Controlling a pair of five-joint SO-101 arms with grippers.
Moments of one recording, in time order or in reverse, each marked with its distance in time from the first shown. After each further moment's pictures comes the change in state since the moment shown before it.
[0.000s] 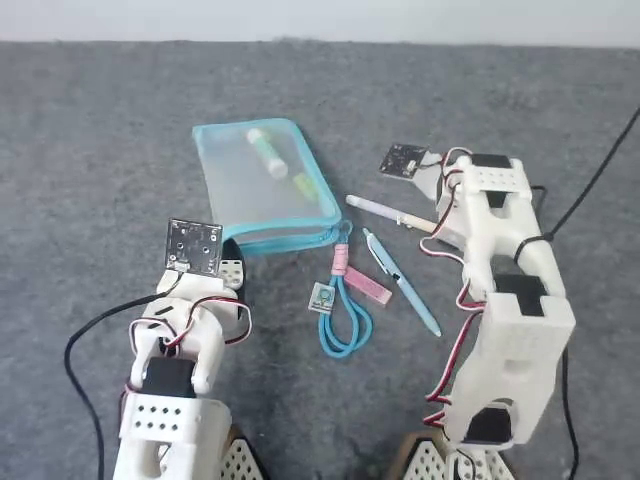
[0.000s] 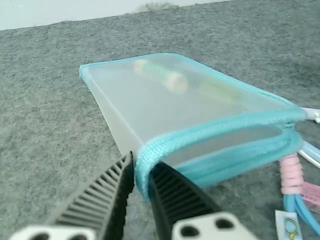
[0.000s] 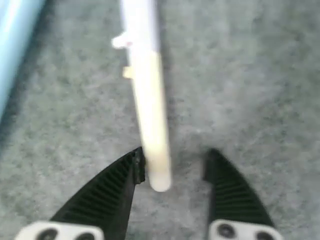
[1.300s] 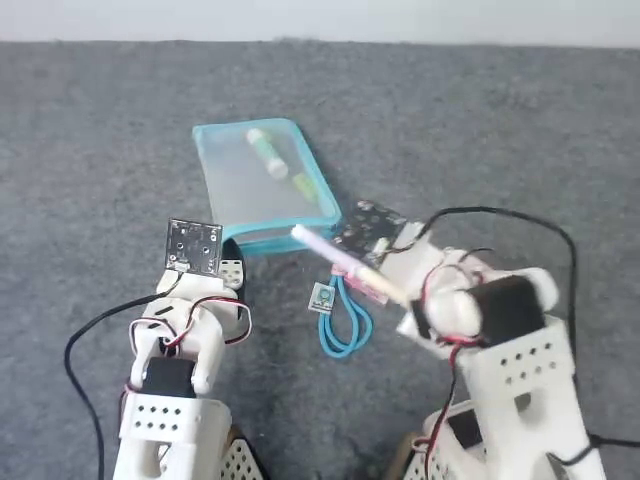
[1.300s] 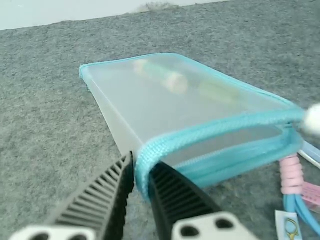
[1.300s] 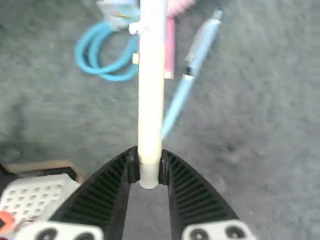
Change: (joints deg) left arm 0.0 0.0 0.0 0.0 0.0; right arm -25.6 -75.2 27.0 37.1 -27.9
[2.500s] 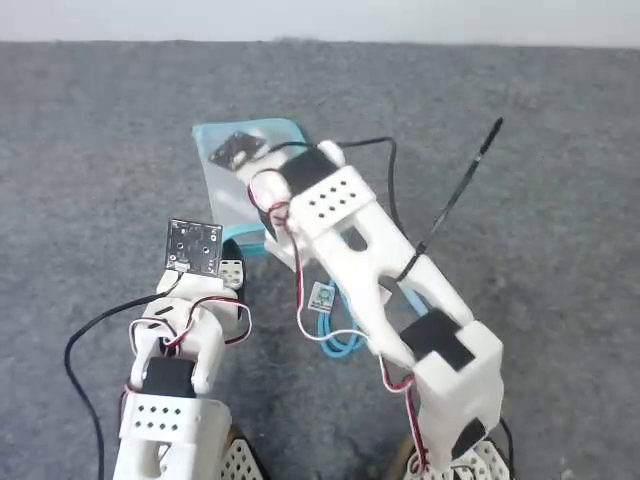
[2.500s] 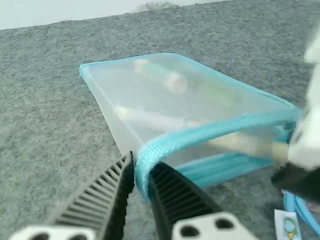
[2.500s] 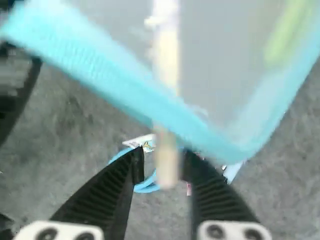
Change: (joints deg) left arm 0.0 0.0 0.0 0.0 0.0; right arm -15.4 66.5 -51.2 -3.7 -23.6
